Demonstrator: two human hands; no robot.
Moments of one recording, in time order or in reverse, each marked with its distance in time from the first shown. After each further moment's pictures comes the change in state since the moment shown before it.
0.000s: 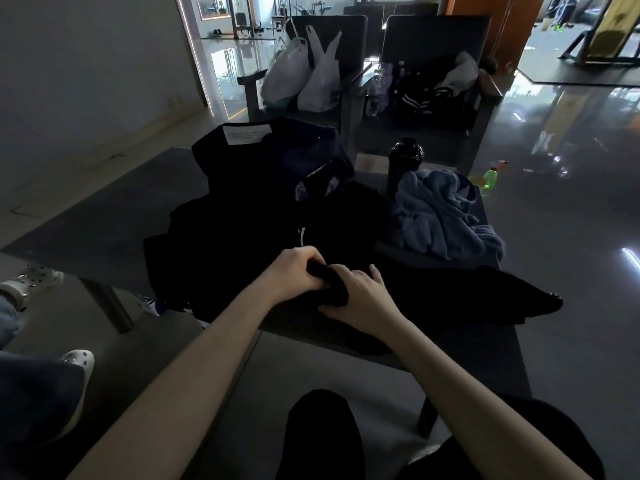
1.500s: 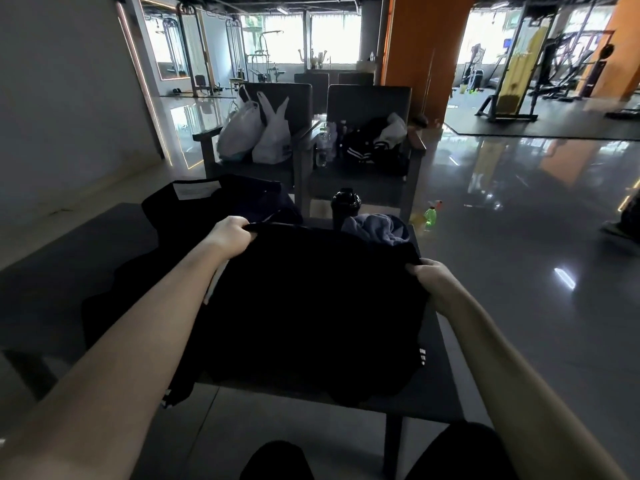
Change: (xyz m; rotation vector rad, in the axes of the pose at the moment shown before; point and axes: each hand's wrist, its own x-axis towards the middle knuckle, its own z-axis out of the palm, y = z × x) left_hand 0.083 0.055 -0.082 -0.015 0.172 -0.195; right_hand -0.025 0.134 -0.149 0.859 0.362 0.772
